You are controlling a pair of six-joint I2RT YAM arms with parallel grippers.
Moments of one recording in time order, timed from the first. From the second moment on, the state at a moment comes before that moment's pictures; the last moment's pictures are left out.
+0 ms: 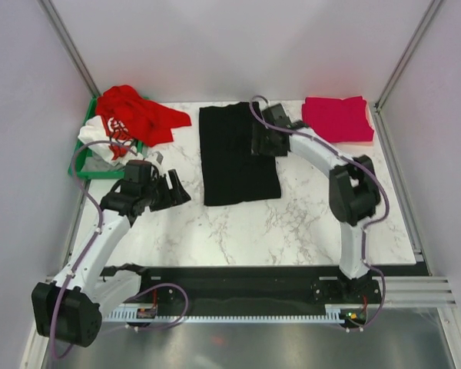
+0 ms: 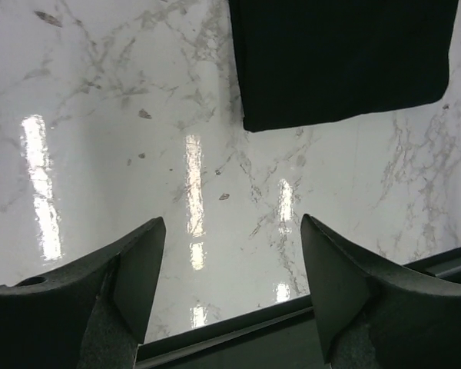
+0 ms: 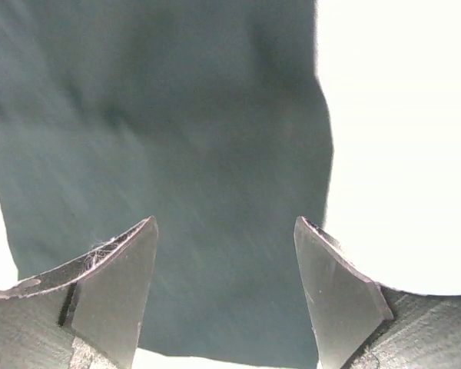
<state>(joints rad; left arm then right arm) -0.21 0.96 0.80 -0.64 0.18 -0.44 0.47 2.18 1.90 -0.60 0.12 0.44</state>
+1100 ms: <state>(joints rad) -0.33 1.61 0.73 0.02 0.33 -0.69 0.25 1.71 0.80 0.06 -0.38 0.64</state>
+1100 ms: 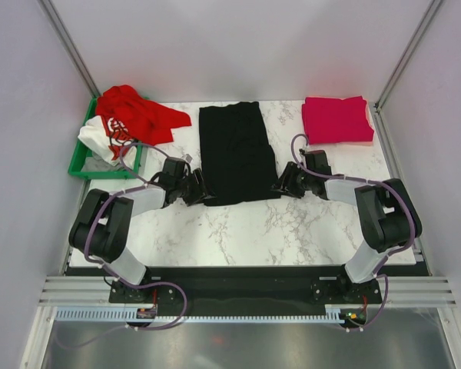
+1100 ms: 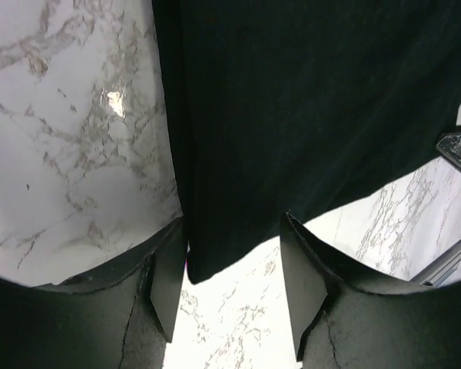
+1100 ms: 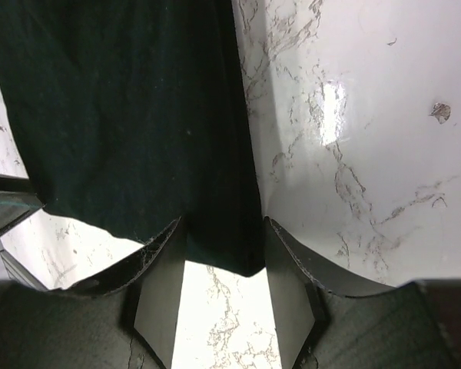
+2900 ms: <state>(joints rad) -0.41 1.09 1.00 -0.68 0.13 -0.85 0.41 1.38 1.30 -0.72 -0.12 0.68</state>
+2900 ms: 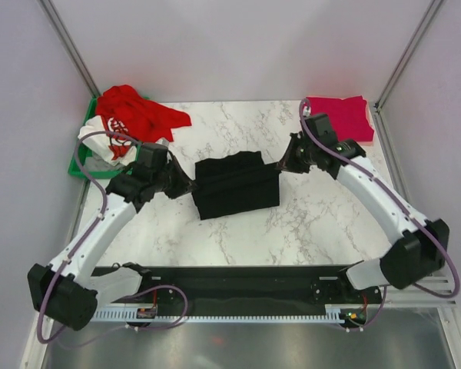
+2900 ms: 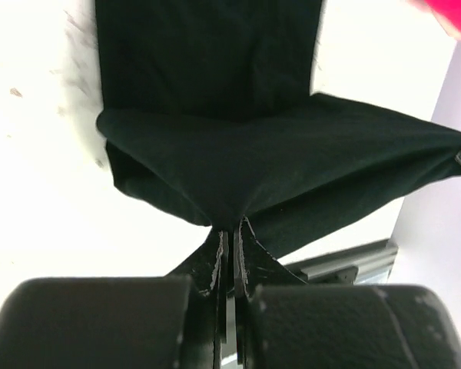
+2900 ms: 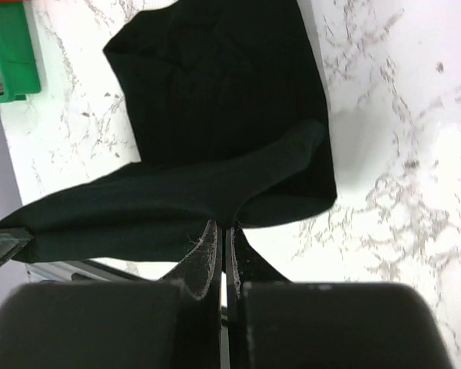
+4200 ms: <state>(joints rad) -0.07 2.02 1.85 -0.78 0.39 -0.56 0.25 1.97 1.58 -0.46 -0.24 0.58</state>
